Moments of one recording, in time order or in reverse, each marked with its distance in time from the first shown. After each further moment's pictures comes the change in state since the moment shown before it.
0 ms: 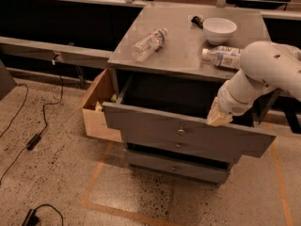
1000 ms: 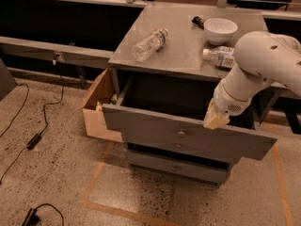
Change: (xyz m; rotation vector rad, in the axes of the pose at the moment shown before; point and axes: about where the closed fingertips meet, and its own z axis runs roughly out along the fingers) arm -0.020 0.031 -0.022 -0.097 0.030 0.056
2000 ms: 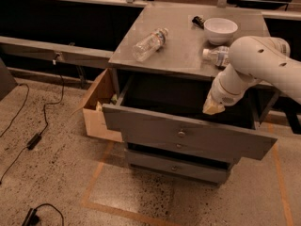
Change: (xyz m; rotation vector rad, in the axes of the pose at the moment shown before) arm 0.011 -0.077 0.022 0.172 0.015 0.017
